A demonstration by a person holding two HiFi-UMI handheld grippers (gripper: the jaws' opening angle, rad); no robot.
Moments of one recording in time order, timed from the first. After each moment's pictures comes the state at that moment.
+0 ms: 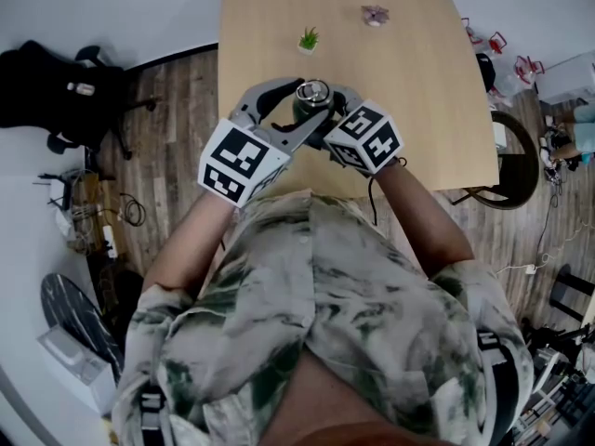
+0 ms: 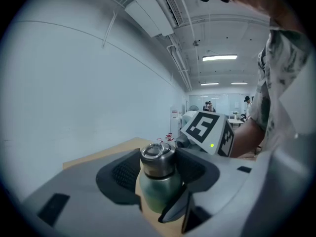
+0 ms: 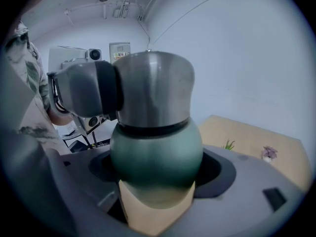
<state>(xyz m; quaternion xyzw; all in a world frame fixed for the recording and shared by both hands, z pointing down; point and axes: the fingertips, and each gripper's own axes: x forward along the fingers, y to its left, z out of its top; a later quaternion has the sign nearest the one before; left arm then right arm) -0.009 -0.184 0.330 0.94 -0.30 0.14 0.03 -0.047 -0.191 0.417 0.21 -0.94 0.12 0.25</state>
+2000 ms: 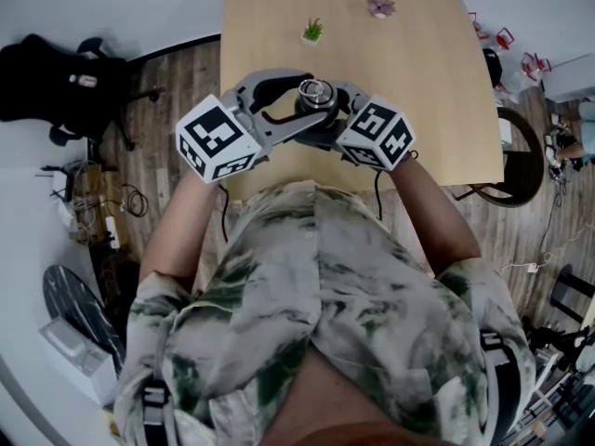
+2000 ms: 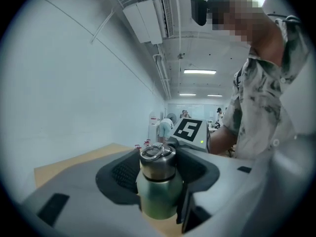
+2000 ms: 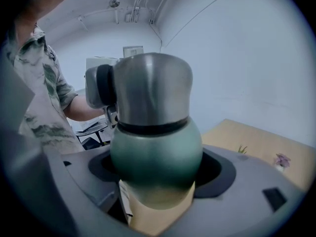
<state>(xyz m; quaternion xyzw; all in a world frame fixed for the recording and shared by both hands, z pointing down) -0.008 -0.174 0.324 0.98 -0.15 0.09 0.04 -0.051 -0.173 0.412 0.14 -0.96 0.10 0.23</state>
